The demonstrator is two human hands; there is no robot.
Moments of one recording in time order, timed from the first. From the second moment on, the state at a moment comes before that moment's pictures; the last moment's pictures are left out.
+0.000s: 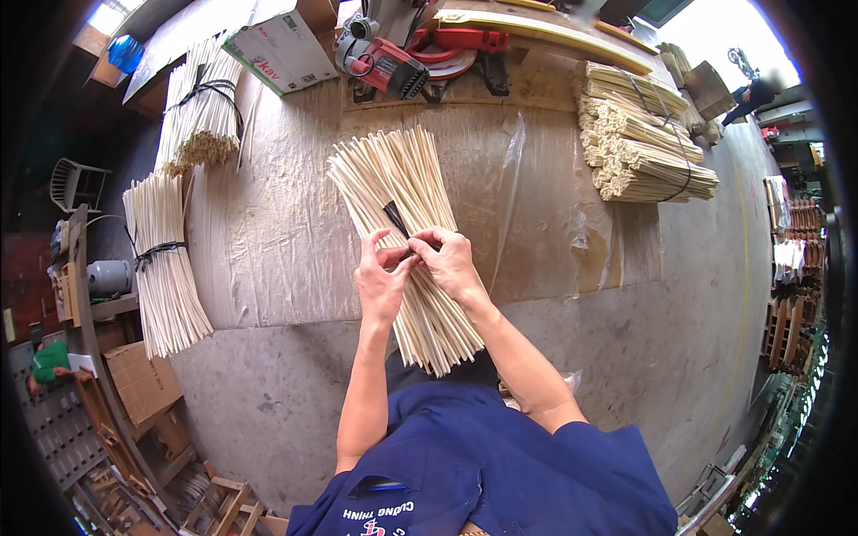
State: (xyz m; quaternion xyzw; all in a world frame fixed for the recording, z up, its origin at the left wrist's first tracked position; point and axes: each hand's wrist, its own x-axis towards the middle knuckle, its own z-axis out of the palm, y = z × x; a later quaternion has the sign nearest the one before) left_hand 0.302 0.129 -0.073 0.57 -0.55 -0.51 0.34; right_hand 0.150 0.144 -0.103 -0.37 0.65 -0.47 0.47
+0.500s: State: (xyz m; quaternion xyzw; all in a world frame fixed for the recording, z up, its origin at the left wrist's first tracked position) left_hand 0.321 0.124 -0.096 0.47 -0.75 -0.25 0.39; right_hand 0.134 0.137 -0.134 -0.69 0.48 -0.43 0.34
